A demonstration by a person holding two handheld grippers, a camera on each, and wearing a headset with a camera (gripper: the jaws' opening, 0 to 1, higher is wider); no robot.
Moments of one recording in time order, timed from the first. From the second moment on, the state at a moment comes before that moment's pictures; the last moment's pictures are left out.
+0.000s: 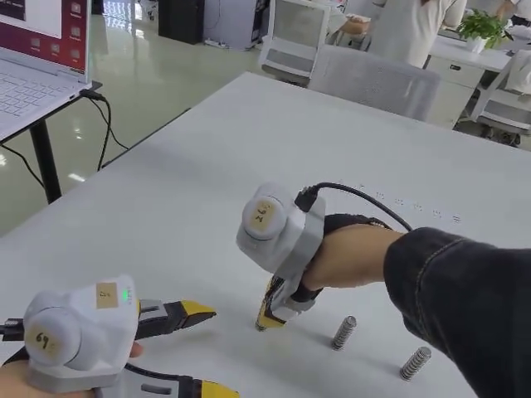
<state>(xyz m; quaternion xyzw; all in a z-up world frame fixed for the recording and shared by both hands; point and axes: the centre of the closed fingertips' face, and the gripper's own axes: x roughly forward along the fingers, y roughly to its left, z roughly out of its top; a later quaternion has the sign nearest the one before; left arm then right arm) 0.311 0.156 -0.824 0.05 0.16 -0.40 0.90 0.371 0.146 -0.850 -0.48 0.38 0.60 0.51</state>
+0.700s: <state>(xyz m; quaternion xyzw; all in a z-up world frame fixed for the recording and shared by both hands) 0.313 0.156 -0.824 0.05 0.16 -0.40 0.90 0.373 0.140 -0.854 -0.48 0.37 0.61 0.51</state>
